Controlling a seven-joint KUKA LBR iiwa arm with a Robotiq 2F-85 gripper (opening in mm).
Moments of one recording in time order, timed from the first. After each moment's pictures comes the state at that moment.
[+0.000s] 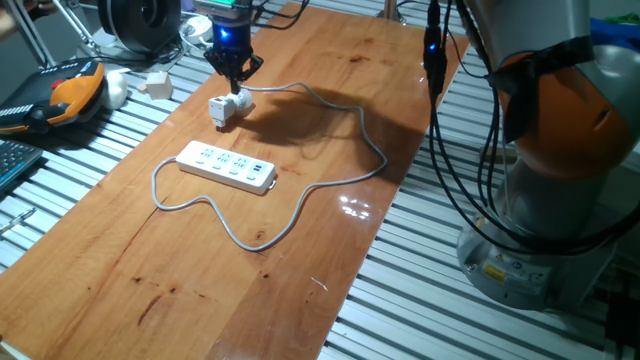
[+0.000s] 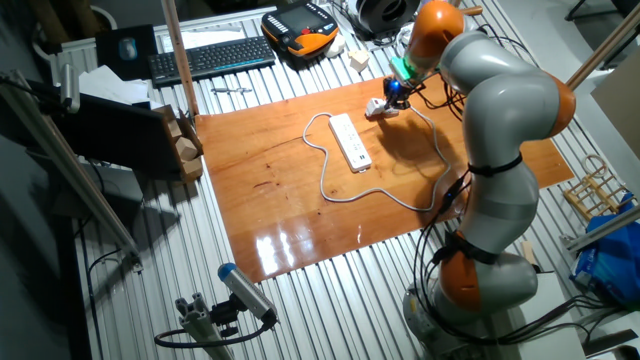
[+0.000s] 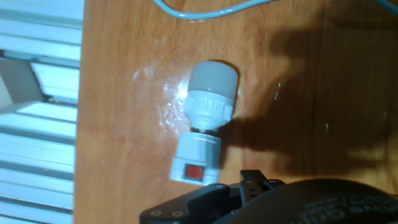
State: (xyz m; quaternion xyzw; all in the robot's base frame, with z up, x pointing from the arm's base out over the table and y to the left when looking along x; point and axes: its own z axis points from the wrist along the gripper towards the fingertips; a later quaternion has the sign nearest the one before) arm 0.661 -0.093 0.131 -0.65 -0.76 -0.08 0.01
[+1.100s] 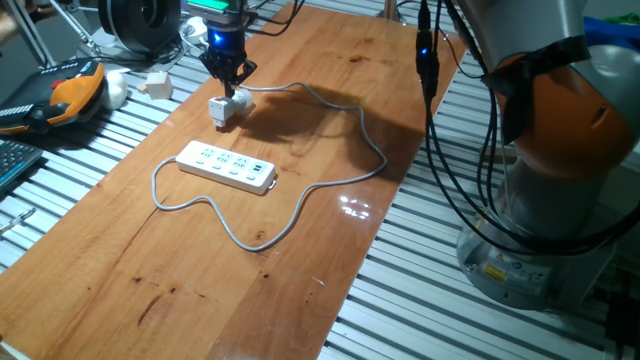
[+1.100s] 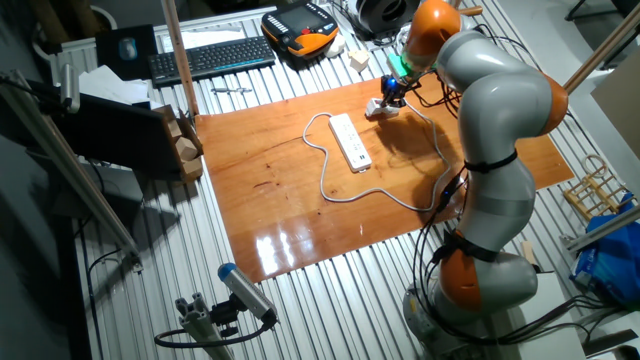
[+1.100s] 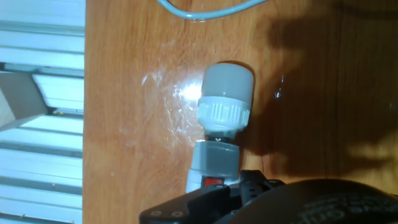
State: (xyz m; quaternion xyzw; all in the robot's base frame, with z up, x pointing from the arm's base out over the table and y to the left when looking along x) arm 0.673 -0.091 0.111 -0.66 -0.75 -0.08 0.01
